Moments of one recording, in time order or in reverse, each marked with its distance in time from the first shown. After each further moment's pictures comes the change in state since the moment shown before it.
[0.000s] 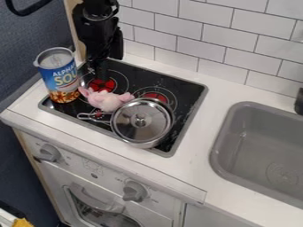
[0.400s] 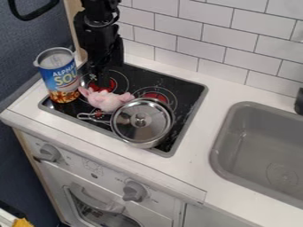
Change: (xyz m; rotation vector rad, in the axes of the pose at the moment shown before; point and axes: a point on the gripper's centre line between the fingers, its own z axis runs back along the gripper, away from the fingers) arm 0.000 0.009 -0.008 0.055 0.026 0.056
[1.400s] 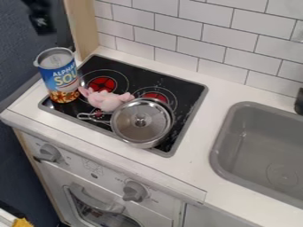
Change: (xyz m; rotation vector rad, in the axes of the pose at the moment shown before) arm 0.115 -0.011 0.076 -0.138 -0.061 0.647
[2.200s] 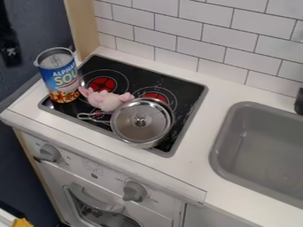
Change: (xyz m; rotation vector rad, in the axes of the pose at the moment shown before) arm 0.063 0.004 -0.069 0.183 -0.208 0.118
